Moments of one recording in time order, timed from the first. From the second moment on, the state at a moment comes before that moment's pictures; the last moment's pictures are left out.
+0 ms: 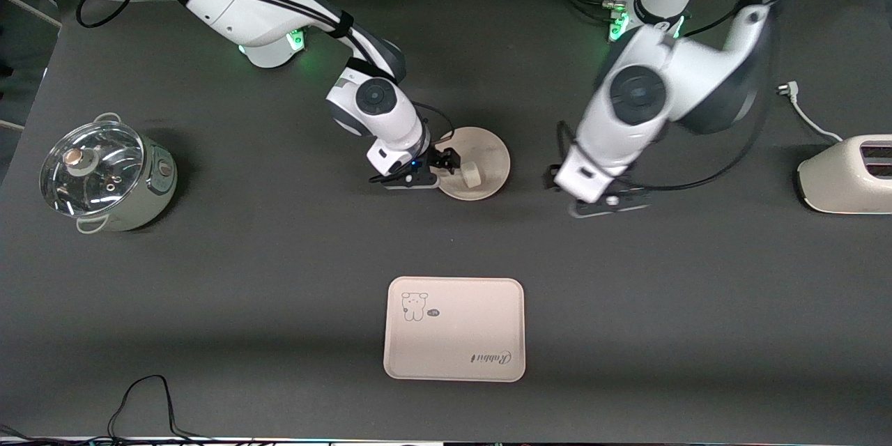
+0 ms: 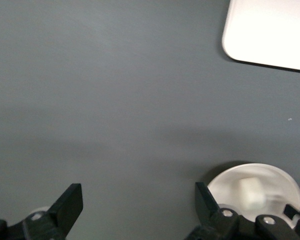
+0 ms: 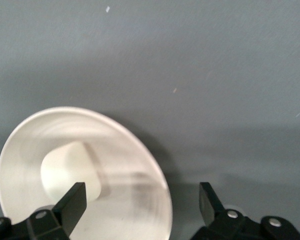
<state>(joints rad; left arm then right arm) -0.21 0.18 -0.24 -1.80 0.06 1.89 -0.59 0.20 0.61 0.61 -2.02 -0.36 2.63 1.09</state>
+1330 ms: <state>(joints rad) -0.11 0.02 0.10 -1.77 0.06 1.66 -0.05 0.24 0.63 0.61 -2.07 -0.61 2.65 1.32</state>
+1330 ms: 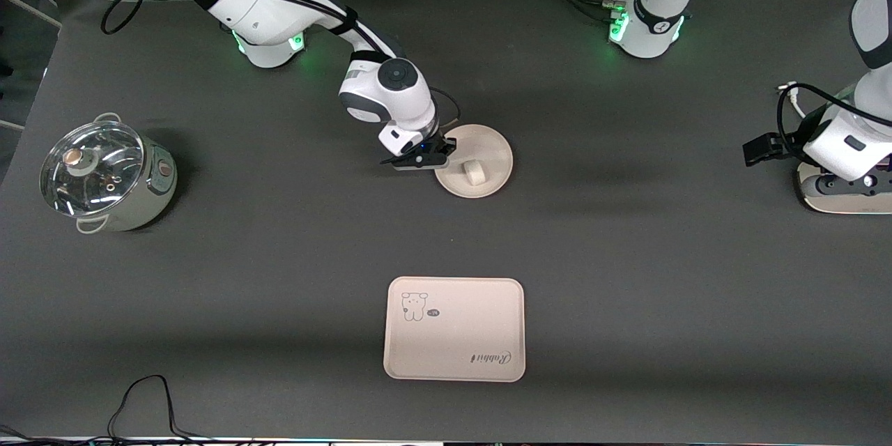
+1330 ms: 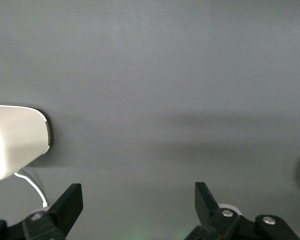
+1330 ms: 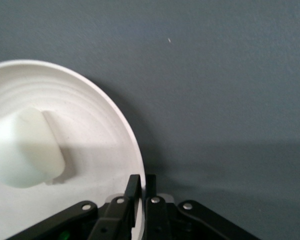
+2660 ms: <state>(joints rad) -0.11 0.02 0.07 -1.73 0.05 1.64 -0.05 0.15 0.66 0.61 -1.44 -0.27 2.31 1.00</state>
